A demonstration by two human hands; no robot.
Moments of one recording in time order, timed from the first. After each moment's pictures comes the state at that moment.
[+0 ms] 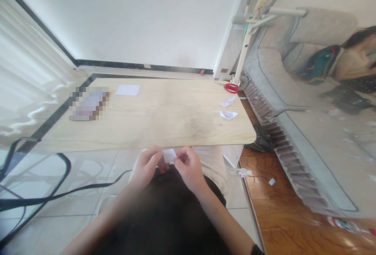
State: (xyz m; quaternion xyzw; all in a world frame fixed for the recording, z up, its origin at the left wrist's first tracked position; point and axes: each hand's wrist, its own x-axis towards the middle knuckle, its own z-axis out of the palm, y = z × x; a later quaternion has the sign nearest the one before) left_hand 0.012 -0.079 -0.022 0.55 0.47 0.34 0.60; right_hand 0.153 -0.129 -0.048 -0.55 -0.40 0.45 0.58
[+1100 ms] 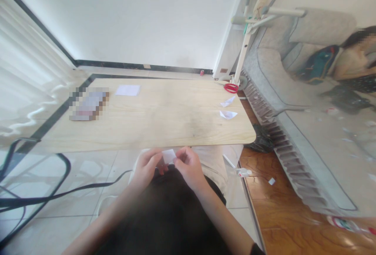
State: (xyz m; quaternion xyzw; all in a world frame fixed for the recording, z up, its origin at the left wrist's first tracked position) left_hand 0.008 -0.081 -0.028 0.54 0.46 0.34 0.61; right_hand 0.155 -0.128 -0.046 -0.56 -0.38 0.48 0.56
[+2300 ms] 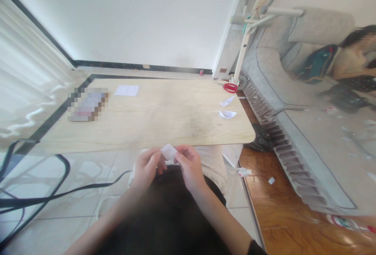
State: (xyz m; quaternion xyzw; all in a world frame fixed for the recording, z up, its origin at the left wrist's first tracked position) left_hand 0.012 -0.085 -0.037 0.55 0.49 0.38 0.57; right_hand 0.143 -0.123 -0.051 -0.46 -0.18 0.55 0.68
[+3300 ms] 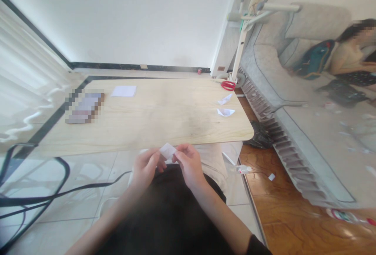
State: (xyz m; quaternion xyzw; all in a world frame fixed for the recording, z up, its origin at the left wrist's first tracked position) left_hand 0.011 -0.083 -0.036 0.60 0.47 0.37 0.54; right_hand 0.147 -0.121 -0.045 -0.44 -0.16 0.57 0.68
